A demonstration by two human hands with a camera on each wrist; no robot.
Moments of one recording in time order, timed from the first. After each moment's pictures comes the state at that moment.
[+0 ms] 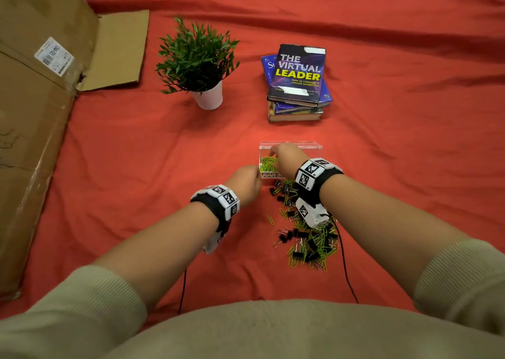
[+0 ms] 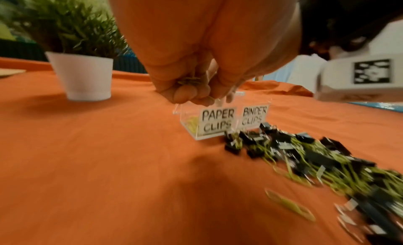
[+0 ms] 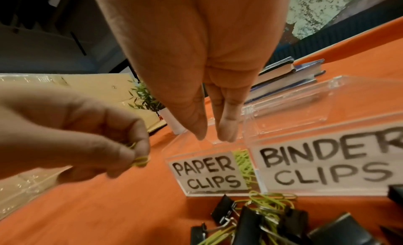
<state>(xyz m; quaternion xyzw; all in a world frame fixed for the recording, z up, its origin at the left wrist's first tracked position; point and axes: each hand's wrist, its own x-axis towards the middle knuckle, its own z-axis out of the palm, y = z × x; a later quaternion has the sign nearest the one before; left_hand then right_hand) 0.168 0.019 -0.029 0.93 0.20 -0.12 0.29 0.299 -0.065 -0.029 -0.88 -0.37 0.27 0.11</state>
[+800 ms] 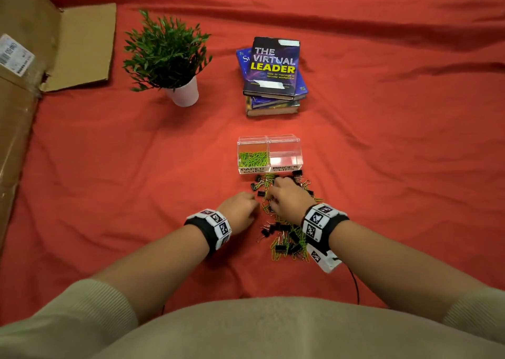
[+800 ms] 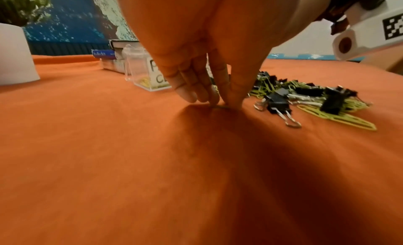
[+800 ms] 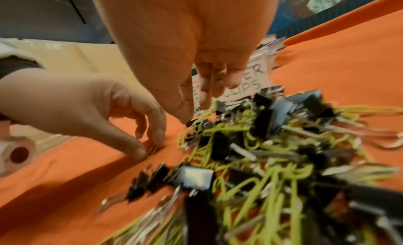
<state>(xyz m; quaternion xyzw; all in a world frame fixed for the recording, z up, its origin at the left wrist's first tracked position) 0.140 -0.022 -0.074 0.96 -0.01 -0.21 0.17 0.240 -0.168 -0.063 -0.86 -0.45 0.23 0.09</state>
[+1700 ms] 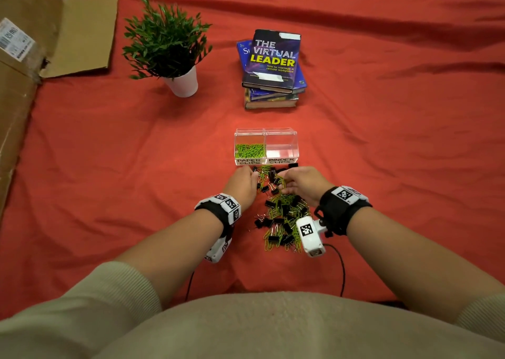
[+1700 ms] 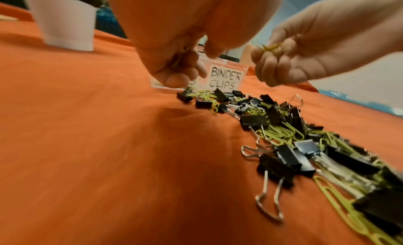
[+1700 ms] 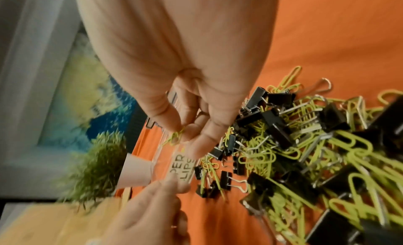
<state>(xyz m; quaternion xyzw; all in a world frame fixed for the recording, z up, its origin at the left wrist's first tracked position) 0.168 -0.044 -0.065 0.90 0.27 -0.07 0.33 0.265 -0.190 -0.032 -0.69 -0.01 0.47 0.55</state>
